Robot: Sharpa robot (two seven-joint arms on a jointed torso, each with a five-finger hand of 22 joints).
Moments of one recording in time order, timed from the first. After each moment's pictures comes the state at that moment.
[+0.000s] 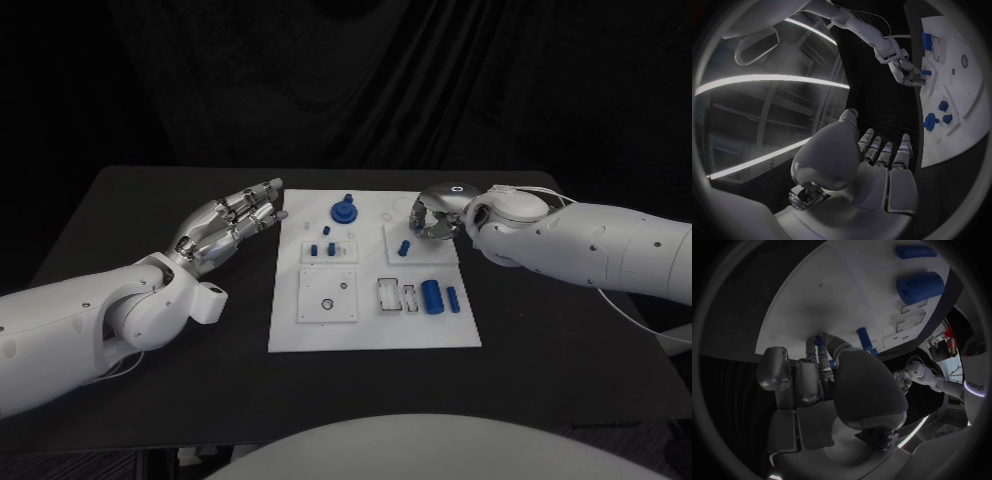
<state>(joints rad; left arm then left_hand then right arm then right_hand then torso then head) 1.16 -0.91 -0.21 1.49 -0.20 0.02 0.68 1.48 0.18 -0.17 0.24 0.57 0.34 0.09 0.04 0.04 0.12 0.10 0.08 0.03 0.02 0.15 0.00 0.00 0.16 0.10 0.29 0.05 0.32 1.21 -0.70 -0.23 1.14 -1.55 -0.29 0.02 1.41 -0.06 0.31 0.06 0.27 1.04 0.09 0.17 0.35 0.98 0.06 0.38 0.28 1.47 -0.02 1.33 1.22 0.10 1.41 0.09 1.12 1.31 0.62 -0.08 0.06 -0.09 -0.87</state>
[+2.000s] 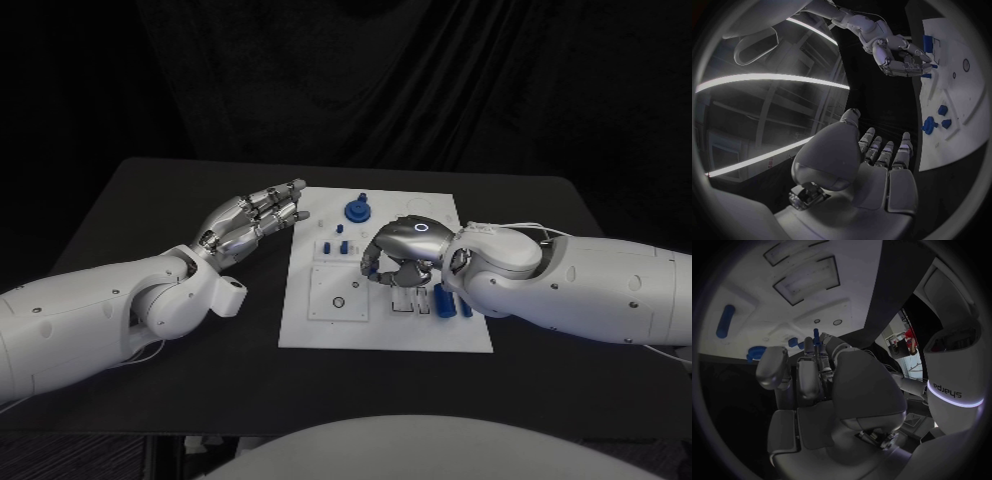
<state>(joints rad) 1.15 -0.90 -0.21 1.49 -0.20 0.02 0.68 1.49 0.18 -0.15 0.21 0.60 0.37 0.11 0.04 0.04 0.12 0.11 0.09 0.03 0.04 0.18 0.01 0.01 0.16 0.13 0.30 0.06 0.34 1.21 -0.76 -0.24 1.59 -1.67 -0.33 0.03 1.44 -0.05 0.33 0.01 0.27 1.05 0.11 0.19 0.40 1.05 0.06 0.36 0.26 1.46 -0.03 1.30 1.18 0.10 1.41 0.08 1.10 1.31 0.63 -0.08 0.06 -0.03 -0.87</state>
